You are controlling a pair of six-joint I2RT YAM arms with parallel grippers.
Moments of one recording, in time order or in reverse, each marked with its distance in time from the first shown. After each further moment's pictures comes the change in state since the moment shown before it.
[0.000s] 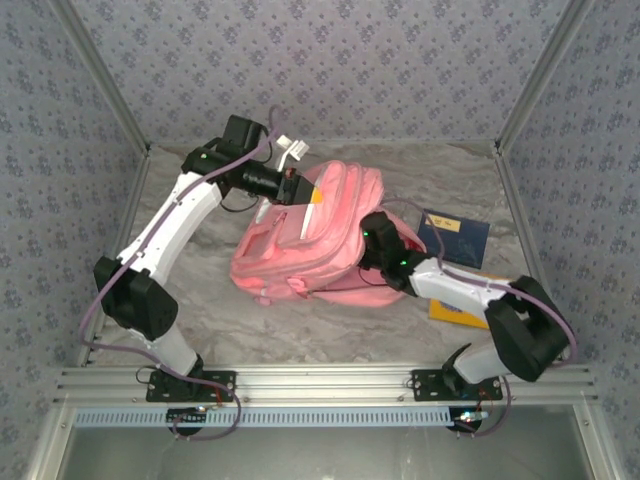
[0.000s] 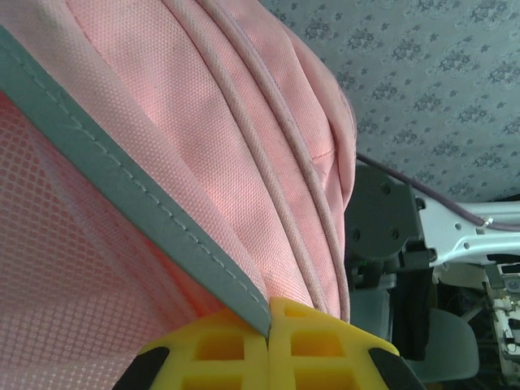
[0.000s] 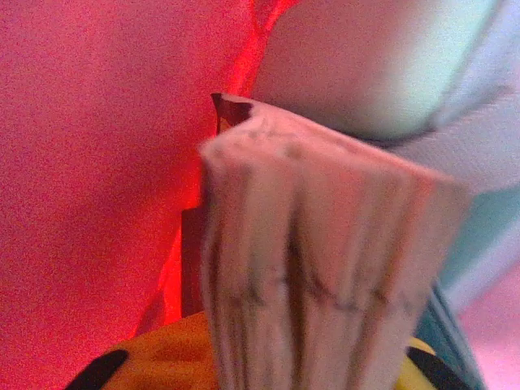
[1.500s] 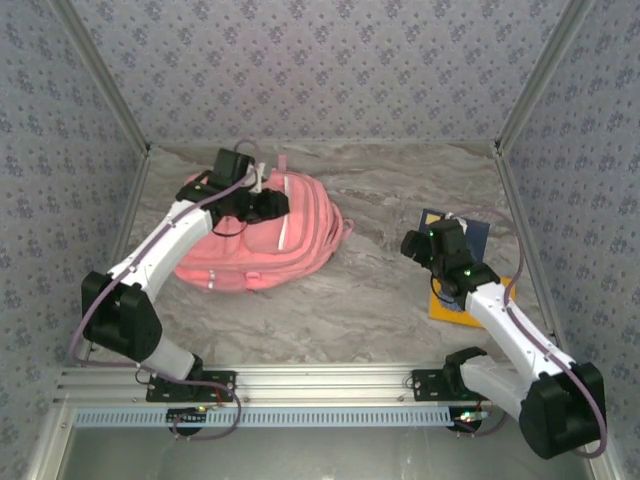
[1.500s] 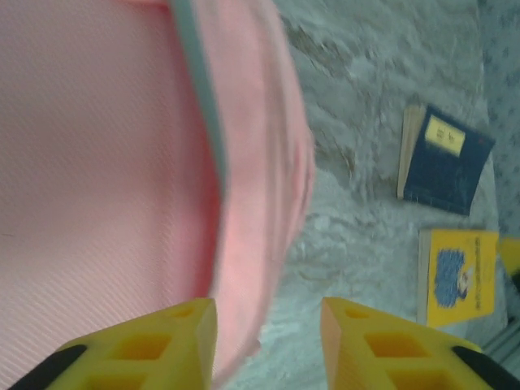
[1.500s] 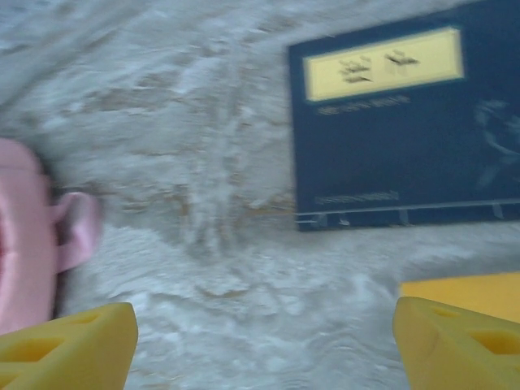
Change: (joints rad) left arm 0.015 -0.156 -0.401 0.227 -0.648 -0.291; right arm -0.437 -0.436 -0.129 -0.600 0.371 -0.260
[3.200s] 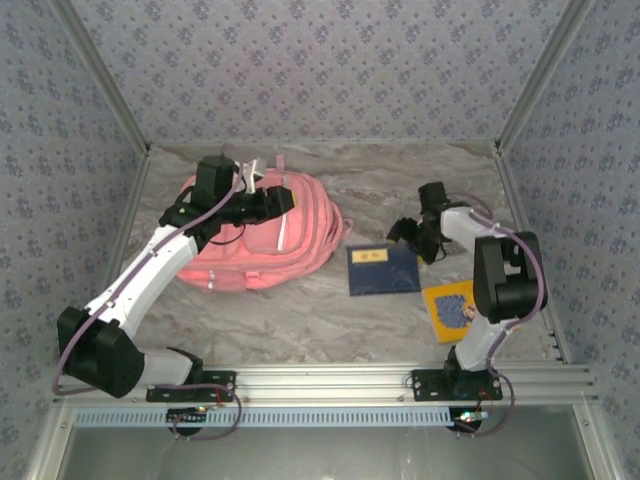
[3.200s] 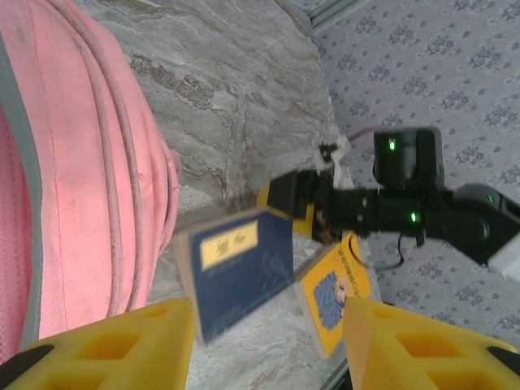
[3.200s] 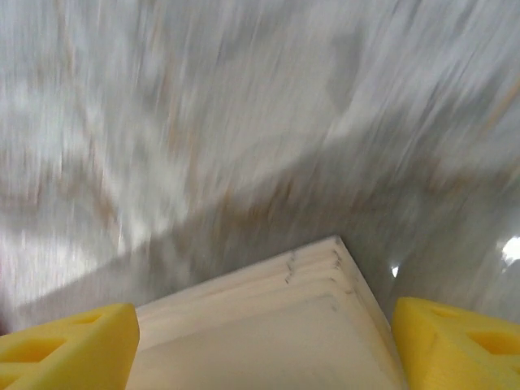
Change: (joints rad) left arm 0.024 -0.191 -0.152 0.256 0.187 -0.159; right arm -0.122 0.692 0.399 -0.204 -0.410 0.024
